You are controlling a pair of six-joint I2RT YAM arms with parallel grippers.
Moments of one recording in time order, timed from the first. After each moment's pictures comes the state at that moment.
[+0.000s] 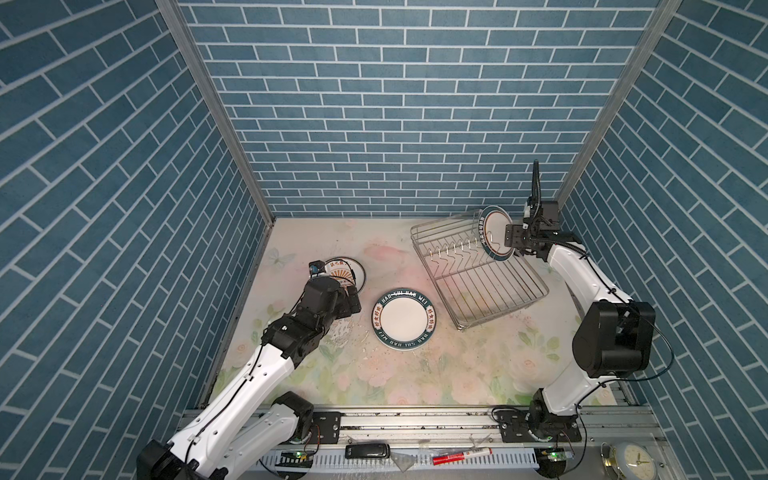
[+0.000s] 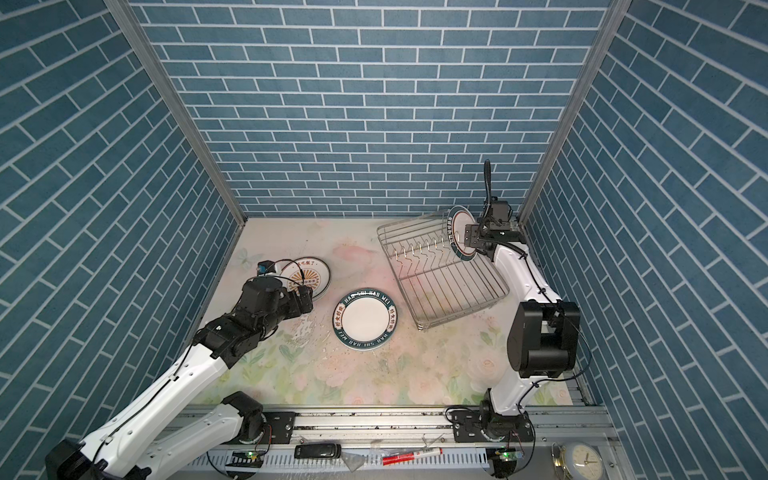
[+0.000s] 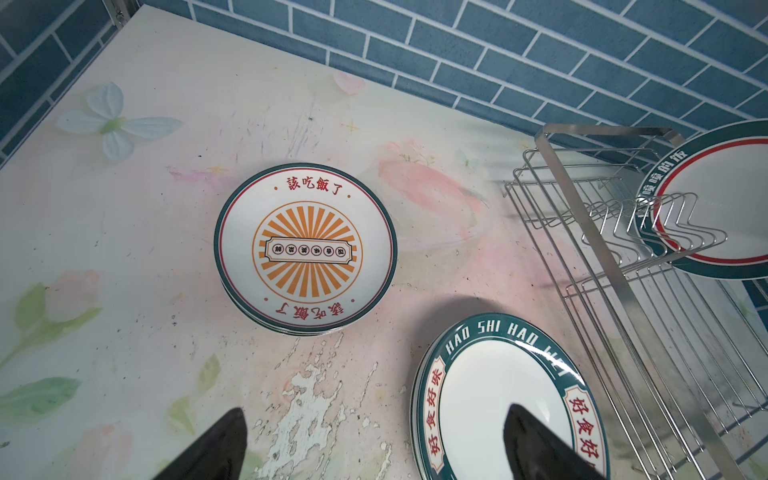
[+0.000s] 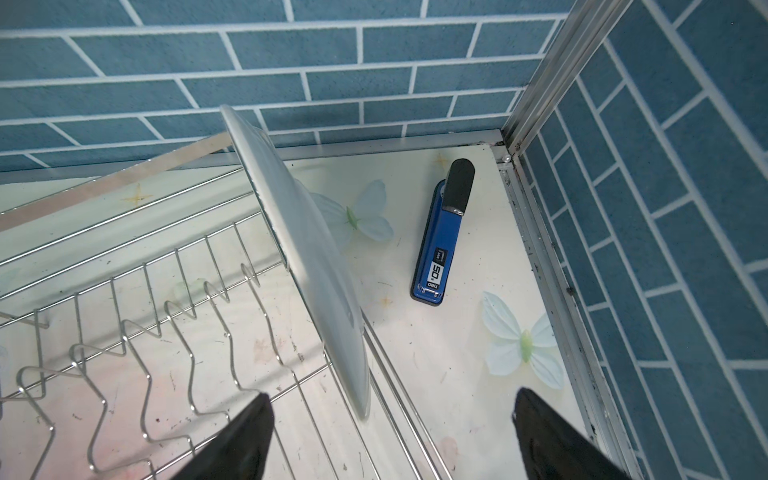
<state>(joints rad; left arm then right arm) -0.49 0.90 0.76 -0.53 -0.27 -0.56 0.07 1.70 1.45 -0.48 0.16 0.04</state>
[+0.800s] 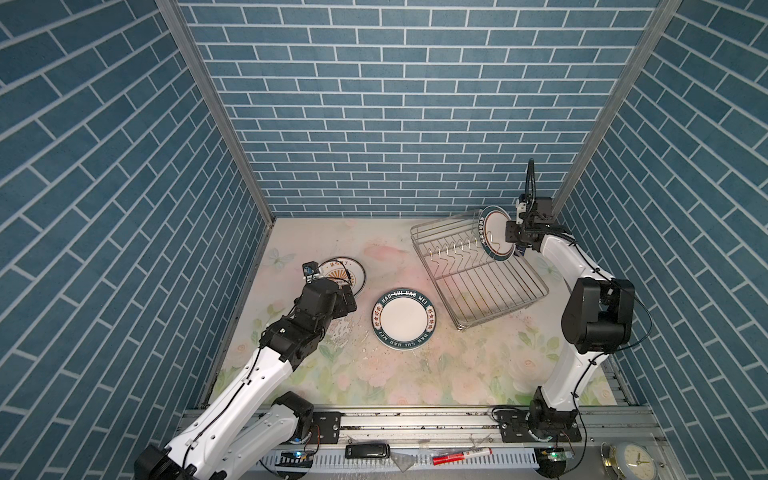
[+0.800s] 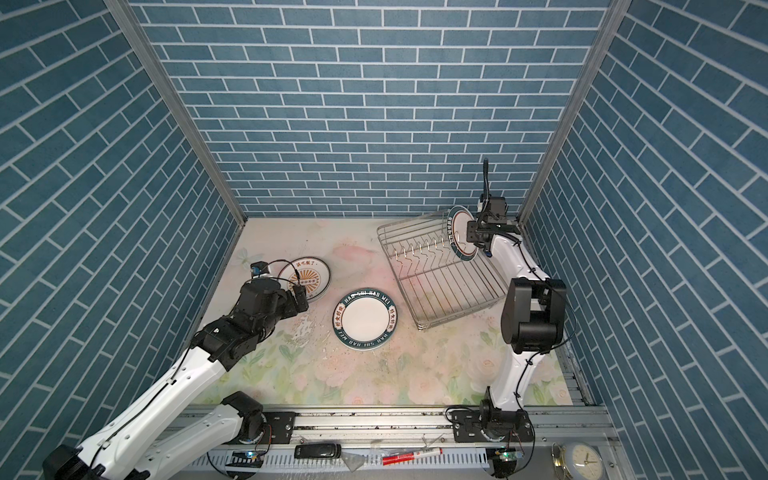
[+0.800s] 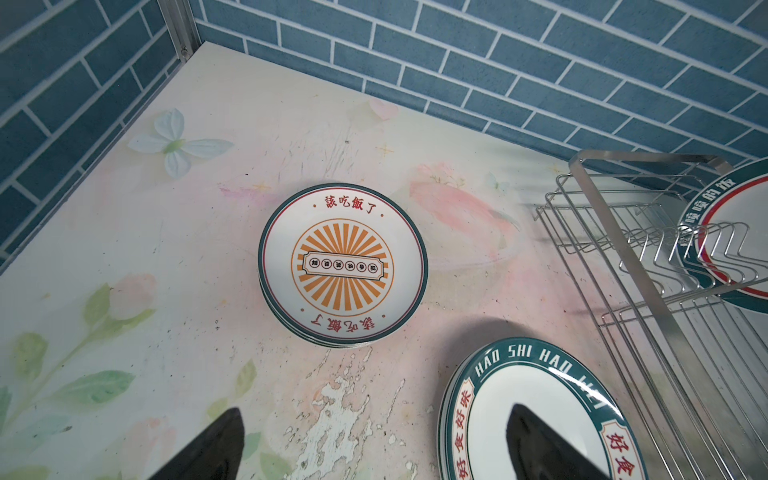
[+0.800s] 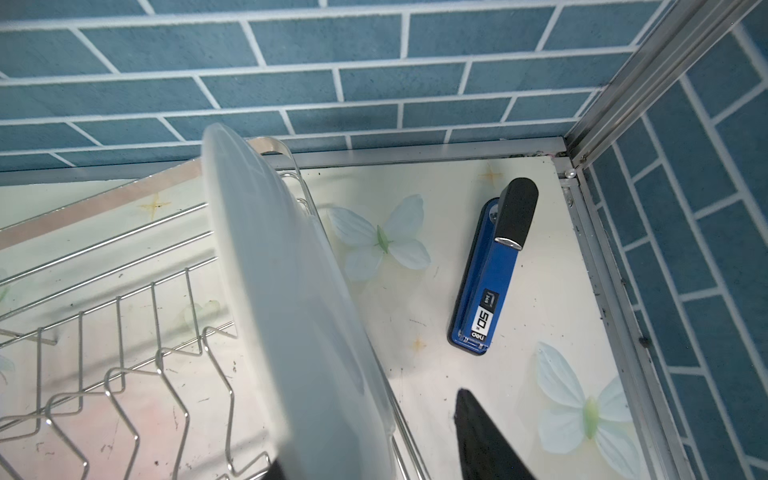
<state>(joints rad) -0.49 0.87 0.75 -0.54 -0.37 -0.57 0.04 1.88 1.58 -0.42 0.03 0.00</state>
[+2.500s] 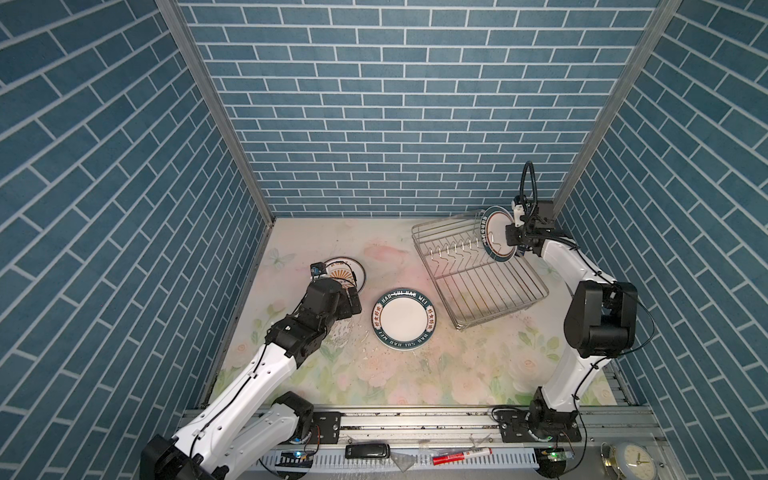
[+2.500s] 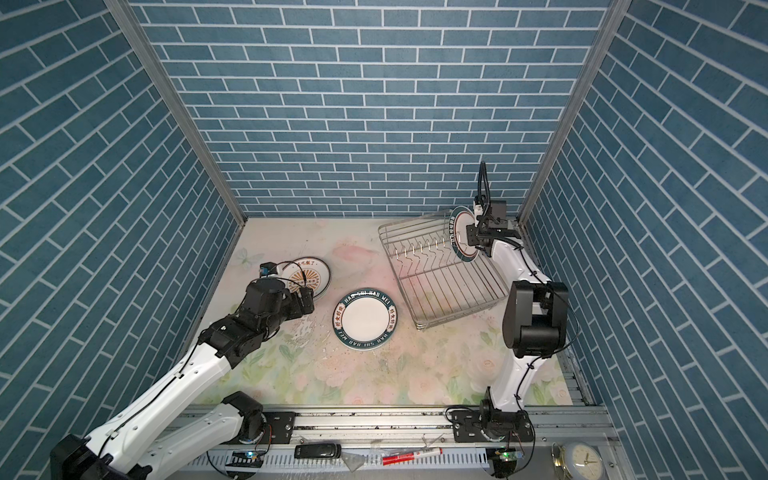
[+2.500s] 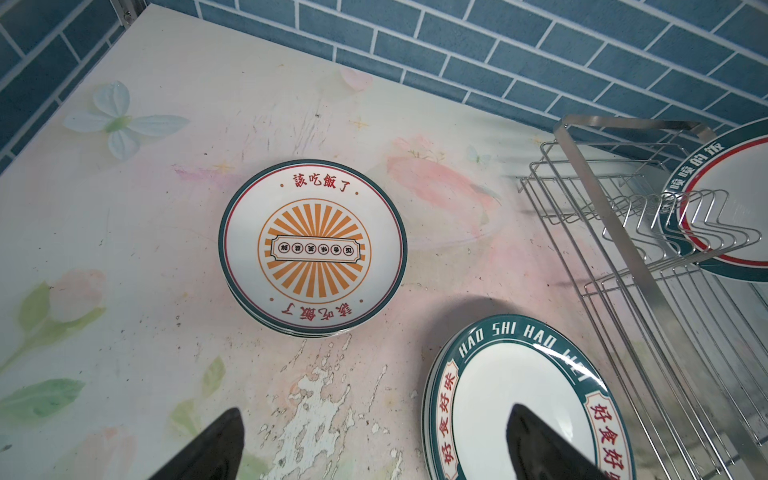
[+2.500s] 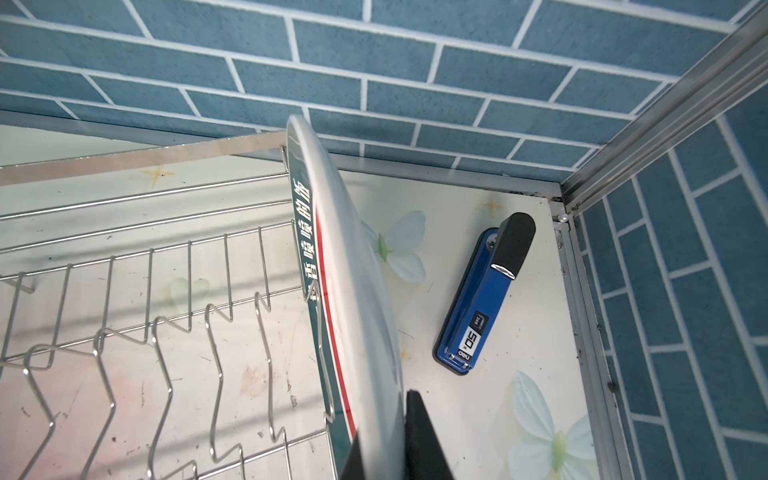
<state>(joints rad) -0.49 0.91 0.73 -0.49 -0.28 -0.56 0.04 1.84 1.50 -0.34 0.02 -0.16</state>
